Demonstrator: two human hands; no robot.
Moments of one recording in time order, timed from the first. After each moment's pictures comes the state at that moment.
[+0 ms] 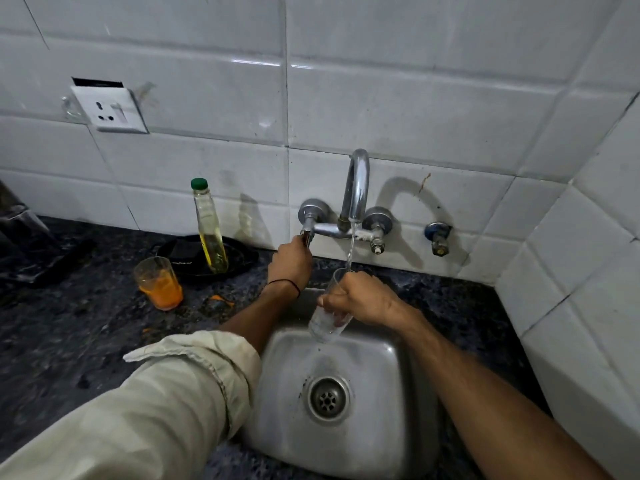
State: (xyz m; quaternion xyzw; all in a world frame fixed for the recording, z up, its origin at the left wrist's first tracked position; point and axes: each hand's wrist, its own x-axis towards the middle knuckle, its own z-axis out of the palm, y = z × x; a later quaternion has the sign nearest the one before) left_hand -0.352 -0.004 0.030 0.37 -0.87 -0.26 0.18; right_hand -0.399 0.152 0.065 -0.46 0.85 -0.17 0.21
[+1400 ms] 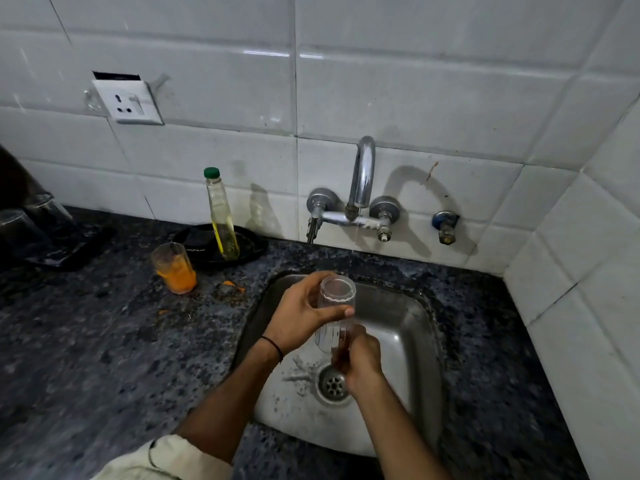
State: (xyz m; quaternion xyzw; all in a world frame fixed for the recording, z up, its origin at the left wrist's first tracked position) left_hand -0.255 0.066 0.017 0.16 -0.76 -0.60 0.20; right_hand -0.312 0.175 -0.031 0.18 0.60 -0.69 0.35
